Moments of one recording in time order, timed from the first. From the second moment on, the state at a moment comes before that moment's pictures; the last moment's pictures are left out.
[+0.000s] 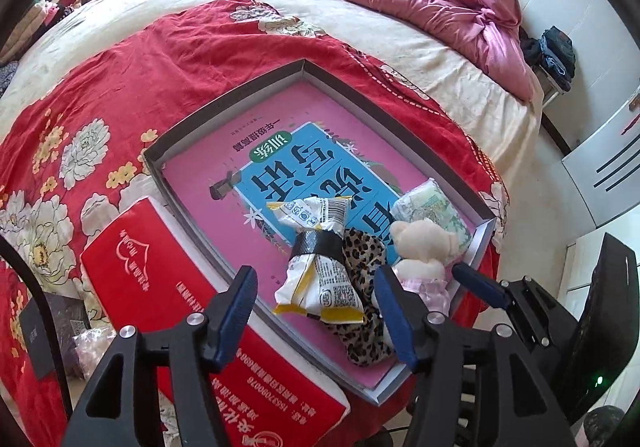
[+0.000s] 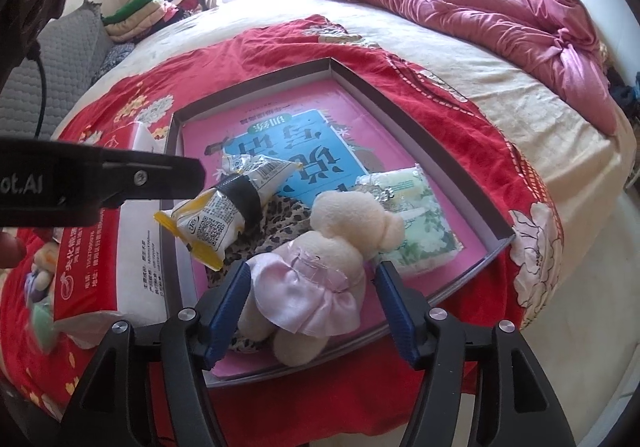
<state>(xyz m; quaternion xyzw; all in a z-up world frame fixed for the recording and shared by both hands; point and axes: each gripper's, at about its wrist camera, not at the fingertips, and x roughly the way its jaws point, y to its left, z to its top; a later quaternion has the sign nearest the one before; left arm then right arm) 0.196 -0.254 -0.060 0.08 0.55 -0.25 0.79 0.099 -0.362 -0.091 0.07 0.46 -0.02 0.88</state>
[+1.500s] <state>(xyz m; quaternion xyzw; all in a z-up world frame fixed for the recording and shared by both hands) 0.120 -0.193 0.012 0.05 0.49 -0.23 0.84 0.037 -0.368 0.031 0.06 0.35 -0.10 0.93</state>
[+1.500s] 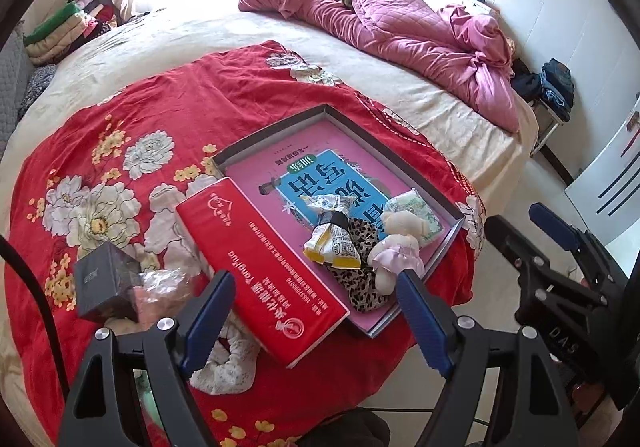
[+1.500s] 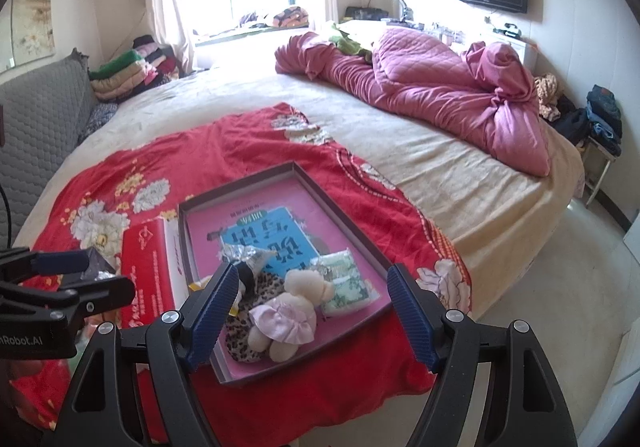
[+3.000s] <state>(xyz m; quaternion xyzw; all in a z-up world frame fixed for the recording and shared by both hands) 0.082 -0.029 0.057 -0.01 0.44 -0.13 0.89 0.024 -0.246 0.110 0.00 0.29 0.00 0.96</state>
